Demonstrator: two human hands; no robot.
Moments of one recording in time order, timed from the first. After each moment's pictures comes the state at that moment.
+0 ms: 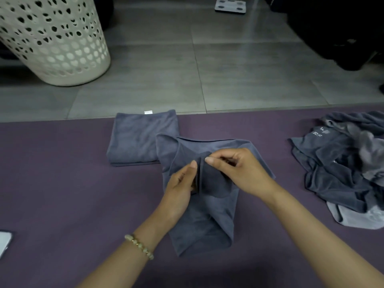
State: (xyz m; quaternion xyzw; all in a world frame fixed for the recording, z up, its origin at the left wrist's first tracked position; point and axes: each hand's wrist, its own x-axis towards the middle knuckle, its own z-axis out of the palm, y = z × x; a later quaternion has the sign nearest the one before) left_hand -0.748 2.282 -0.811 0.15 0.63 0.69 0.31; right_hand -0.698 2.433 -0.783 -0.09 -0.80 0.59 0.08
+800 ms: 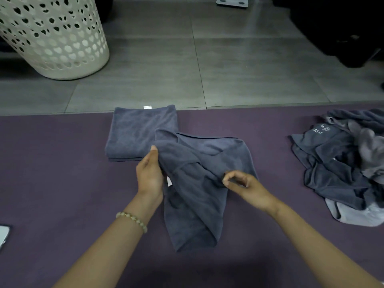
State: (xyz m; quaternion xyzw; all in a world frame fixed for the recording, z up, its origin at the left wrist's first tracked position) left_hand -0.796 2.277 -0.839 -0.13 0.61 0.77 0.16; right_hand -0.656 2.471 -0.883 -0.22 -0.78 0.59 -0.07
